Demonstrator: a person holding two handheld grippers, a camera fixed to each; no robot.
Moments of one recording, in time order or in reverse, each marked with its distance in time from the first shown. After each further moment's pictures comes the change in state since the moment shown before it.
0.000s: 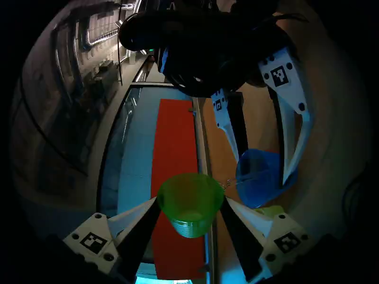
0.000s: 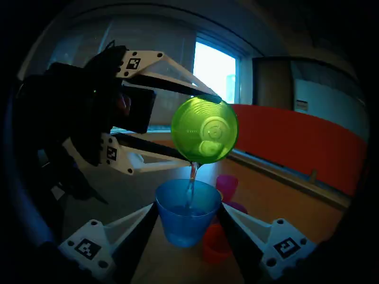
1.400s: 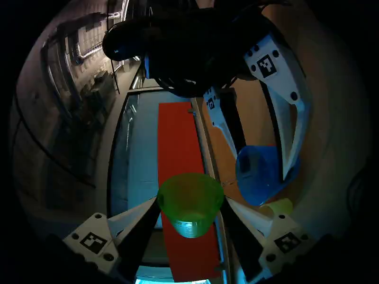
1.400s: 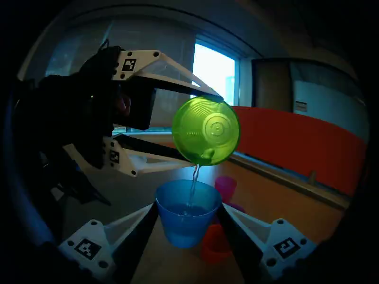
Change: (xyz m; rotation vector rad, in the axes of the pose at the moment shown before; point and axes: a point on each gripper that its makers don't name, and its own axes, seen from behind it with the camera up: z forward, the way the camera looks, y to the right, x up) left arm 0.008 -0.007 0.002 0.029 0.002 0.119; right arm 0.002 0.003 -0.003 -0.005 0.012 0.000
